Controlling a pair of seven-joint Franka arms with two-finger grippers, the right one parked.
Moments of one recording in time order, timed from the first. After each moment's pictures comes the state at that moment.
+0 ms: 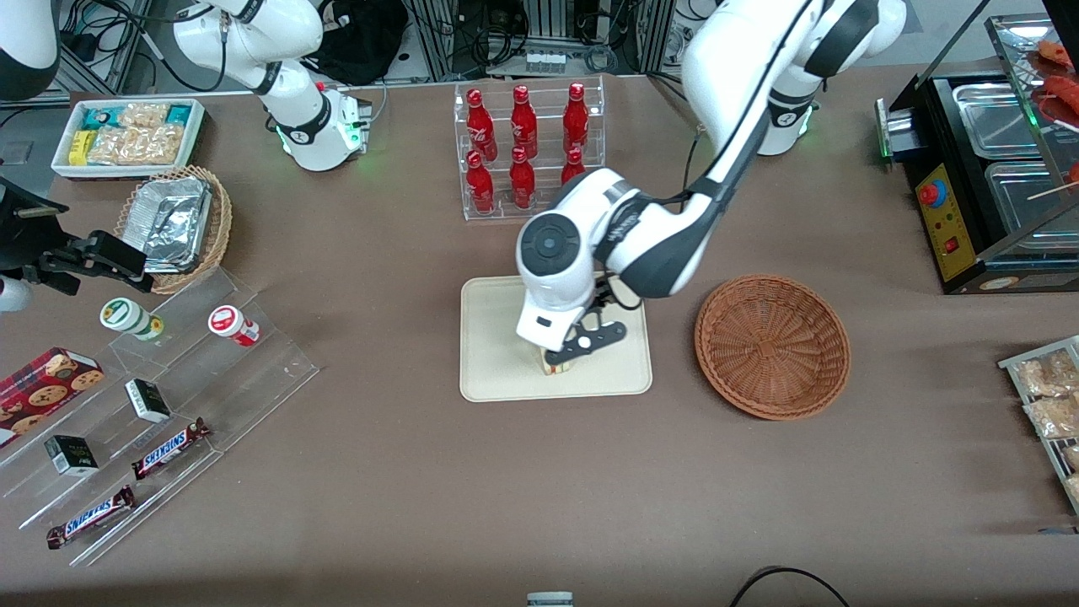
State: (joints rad) arm -0.60 0.70 -0.15 -1.17 0.08 1.72 -1.09
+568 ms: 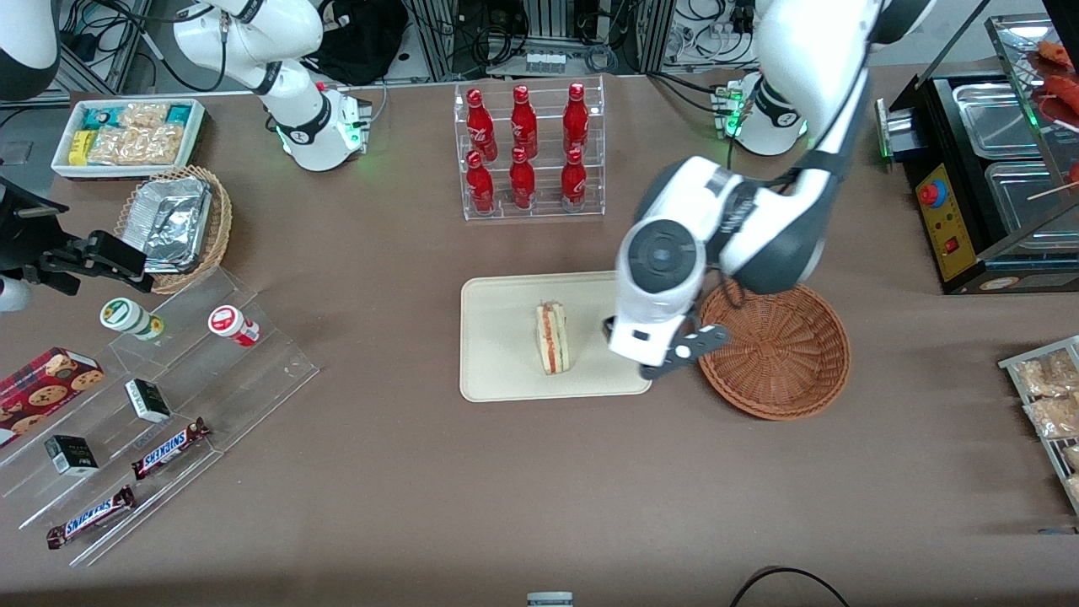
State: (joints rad) arm -0.43 0.54 -0.14 -1.29 0.08 1.61 -0.99
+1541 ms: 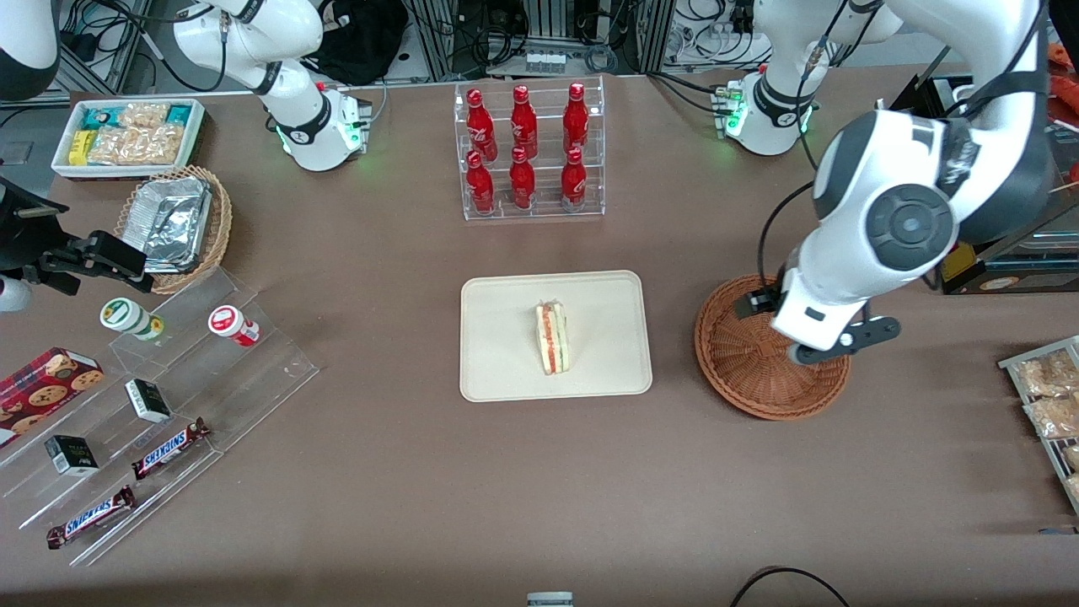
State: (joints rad) arm -0.17 0.26 -0.14 -1.55 0.04 1.60 -0.61
